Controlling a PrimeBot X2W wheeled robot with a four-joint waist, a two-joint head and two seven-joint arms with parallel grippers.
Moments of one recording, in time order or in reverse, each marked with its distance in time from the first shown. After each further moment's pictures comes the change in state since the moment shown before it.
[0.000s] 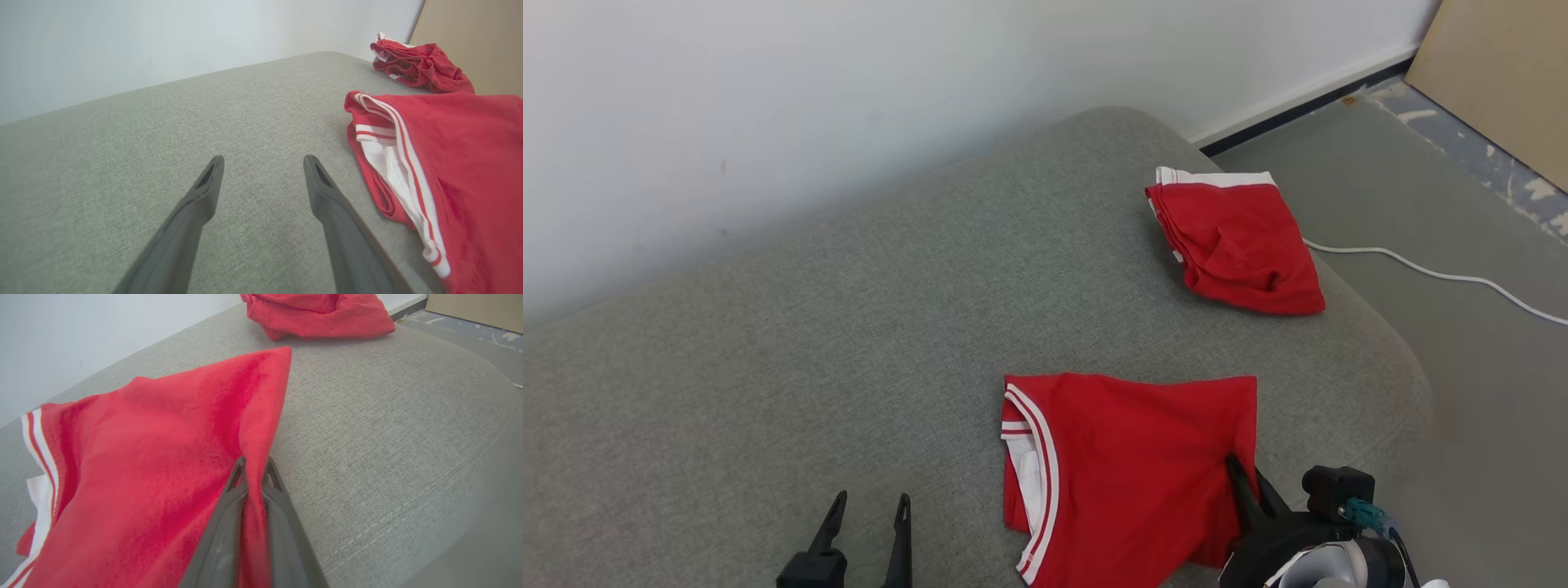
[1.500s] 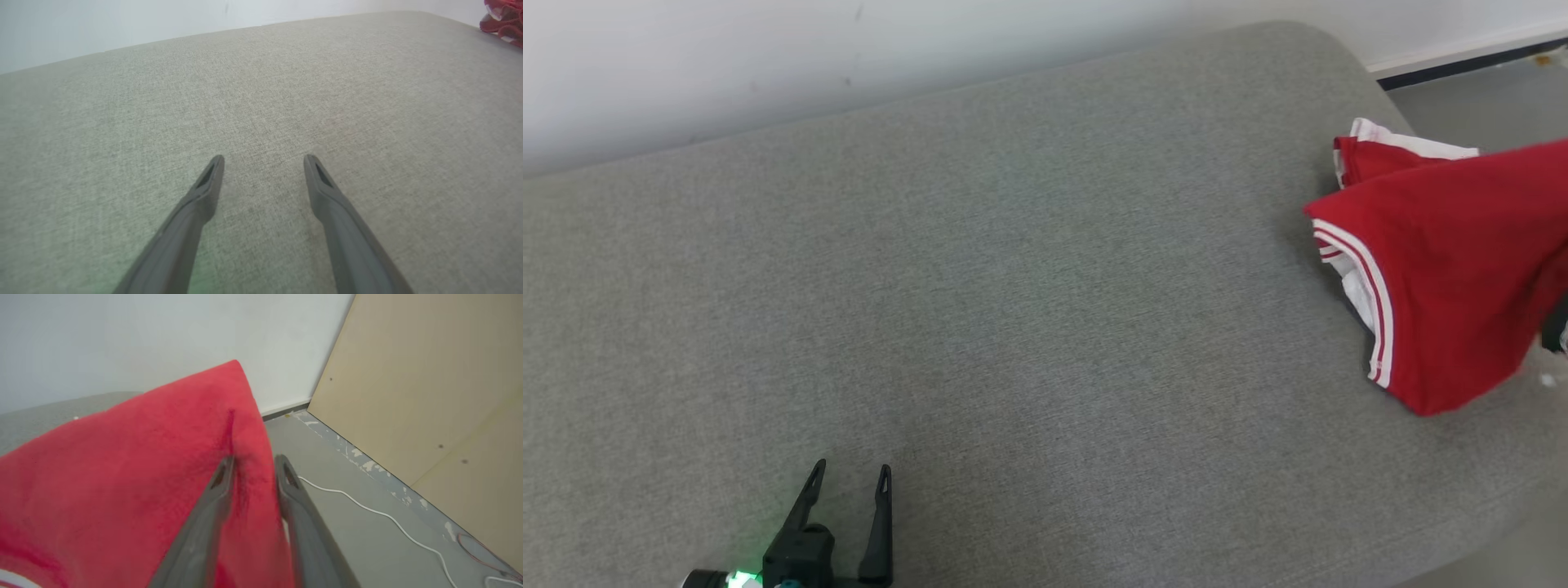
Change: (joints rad) left arm -0.045 0.014 0.035 -0.024 0.086 -0.016 0.000; right arm -0.549 -0.380 -0.664 0.279 -0.601 0.000 0.071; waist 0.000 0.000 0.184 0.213
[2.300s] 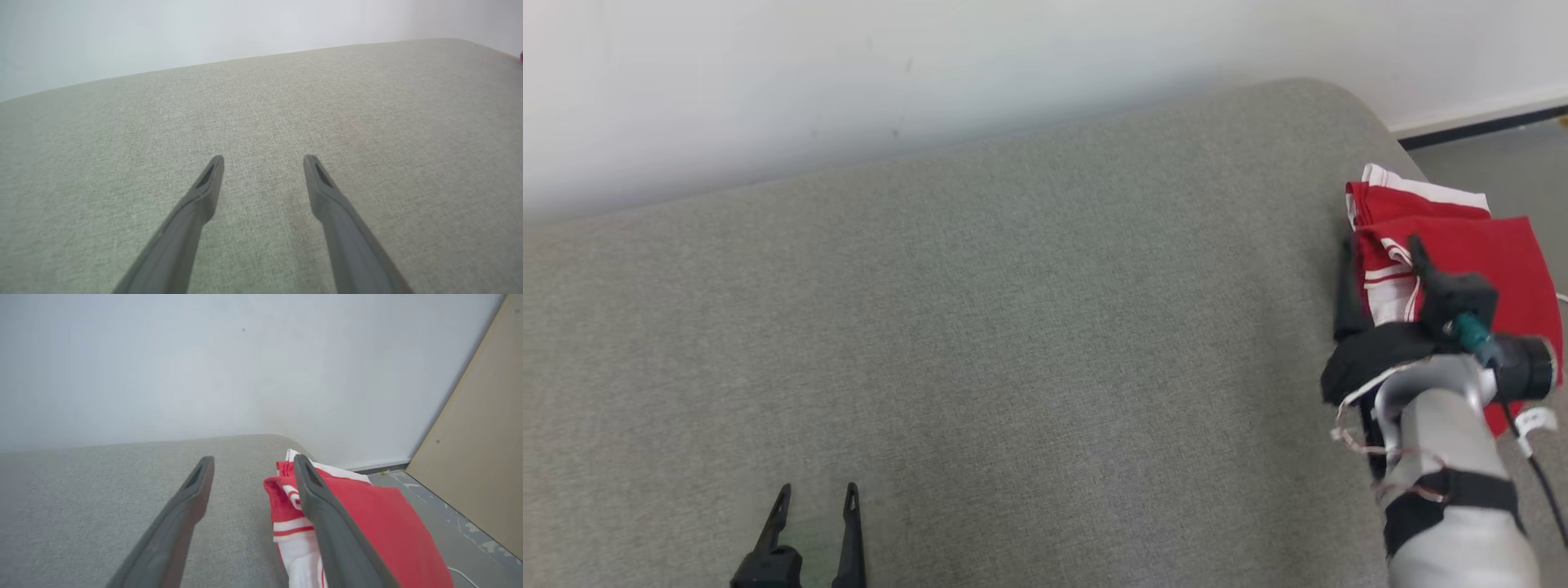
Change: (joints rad) left arm 0.044 -0.005 0.050 -0.021 -0.026 0.036 0.000; right arm 0.214 0.356 0.166 -0.374 -0.035 0.000 -0.071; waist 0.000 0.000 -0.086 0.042
